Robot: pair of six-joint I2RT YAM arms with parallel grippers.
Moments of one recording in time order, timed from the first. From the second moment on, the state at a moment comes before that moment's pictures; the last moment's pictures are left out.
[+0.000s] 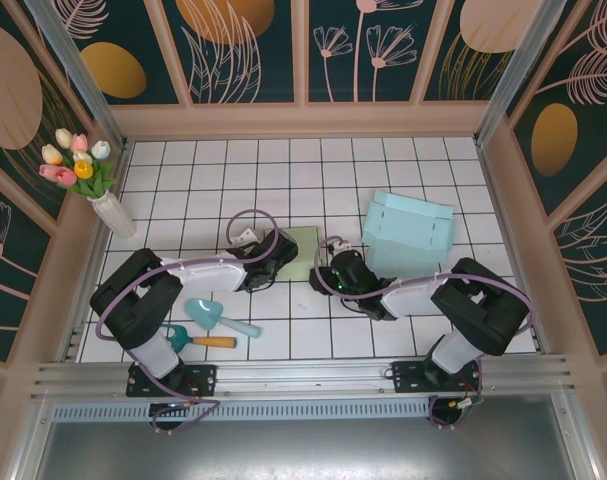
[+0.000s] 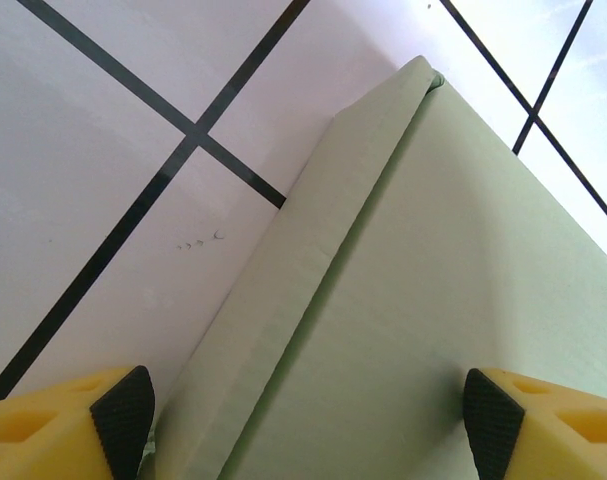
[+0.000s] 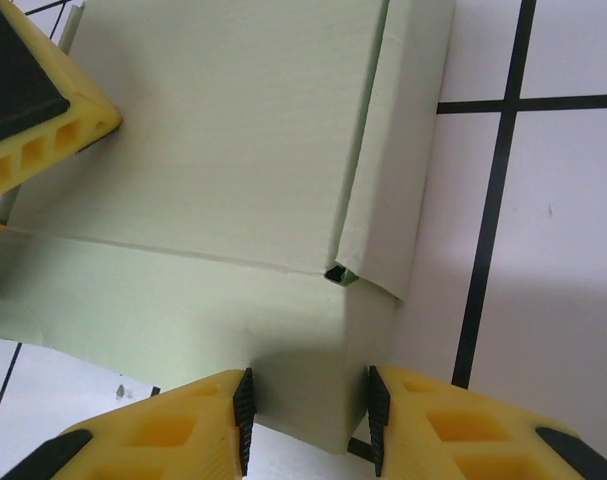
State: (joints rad) left arm -0.80 1.68 0.83 -0.18 -0.38 -1.45; right arm 0.87 1.56 0.45 0.45 0.07 0.69
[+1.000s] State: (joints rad) left arm -0.80 1.69 0.82 -0.14 -0.38 -1.45; right arm 0.87 1.66 0.35 0.75 0.14 0.56
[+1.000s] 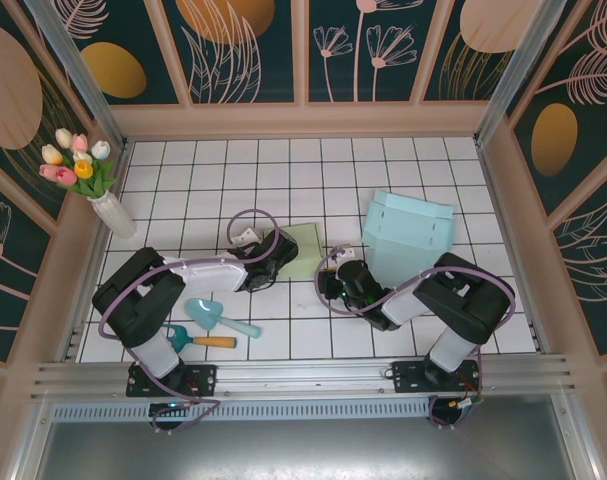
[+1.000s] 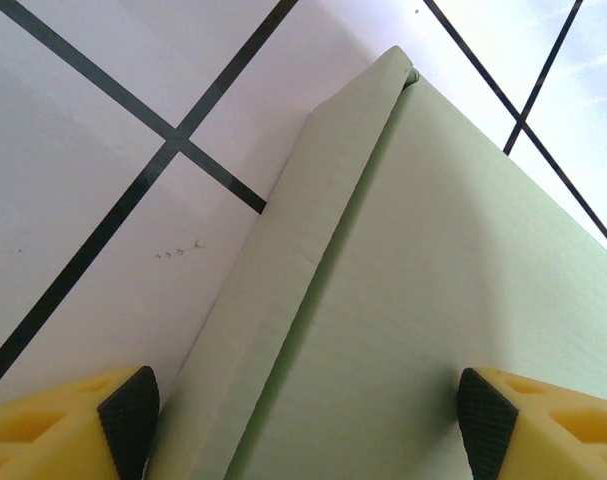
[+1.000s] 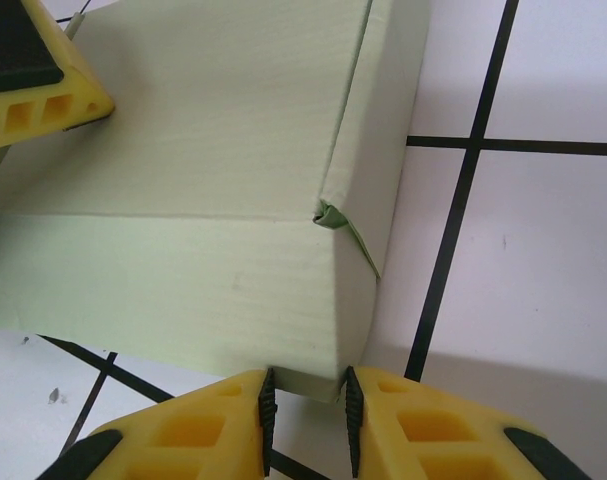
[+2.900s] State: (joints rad) left arm -0.79 1.65 0.85 -0.26 -0.29 -1.49; right arm 0.88 1.65 0.34 0.79 0.16 0.55
